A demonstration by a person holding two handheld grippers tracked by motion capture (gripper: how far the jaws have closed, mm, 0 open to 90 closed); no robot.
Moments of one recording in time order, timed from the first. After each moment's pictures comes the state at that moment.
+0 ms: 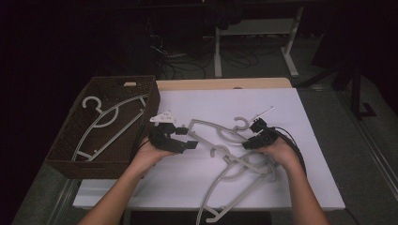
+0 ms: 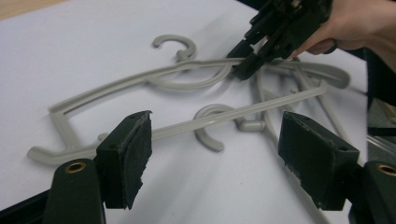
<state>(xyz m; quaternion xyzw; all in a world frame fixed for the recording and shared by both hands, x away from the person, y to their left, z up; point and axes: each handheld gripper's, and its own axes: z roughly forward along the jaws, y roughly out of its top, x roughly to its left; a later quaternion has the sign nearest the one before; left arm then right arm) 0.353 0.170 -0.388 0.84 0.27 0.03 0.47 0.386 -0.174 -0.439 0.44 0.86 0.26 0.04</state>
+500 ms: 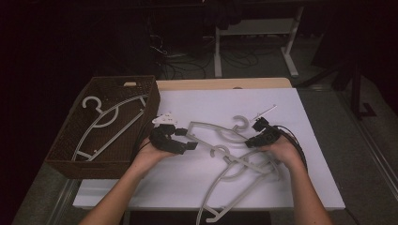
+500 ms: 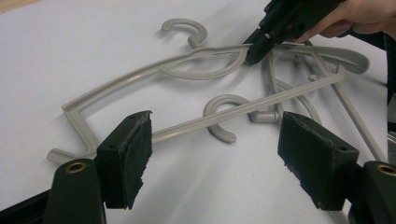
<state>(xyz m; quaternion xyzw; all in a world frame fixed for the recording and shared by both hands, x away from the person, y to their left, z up) 0.355 0.167 -0.392 0.84 0.28 0.04 0.46 0.390 -0.186 -0.438 0.41 0.87 0.28 0.02</state>
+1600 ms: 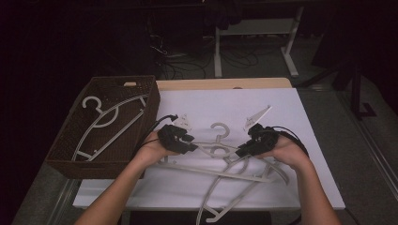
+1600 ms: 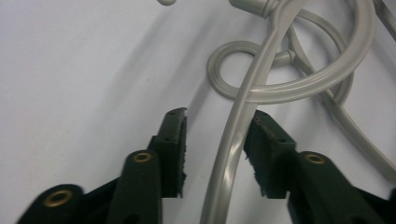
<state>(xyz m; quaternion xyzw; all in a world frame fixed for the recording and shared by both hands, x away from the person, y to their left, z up) 0.360 0.141 -0.387 0.93 0.17 0.07 0.32 0.349 -0.159 -0.389 0.22 0.92 0.33 -0.04</state>
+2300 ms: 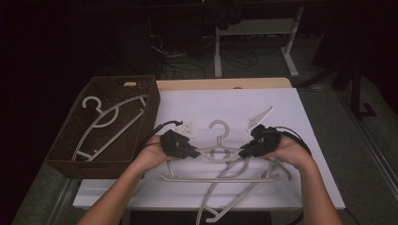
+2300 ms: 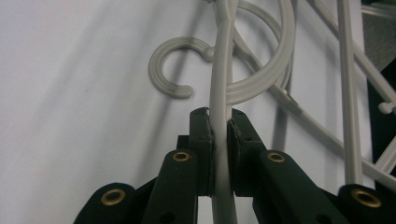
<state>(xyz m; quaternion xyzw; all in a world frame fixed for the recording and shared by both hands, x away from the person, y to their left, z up) 0.350 0.138 -0.390 0.94 0.11 0.01 0.34 0.350 -0.167 -0.391 0.21 0.92 0.32 -0.03</state>
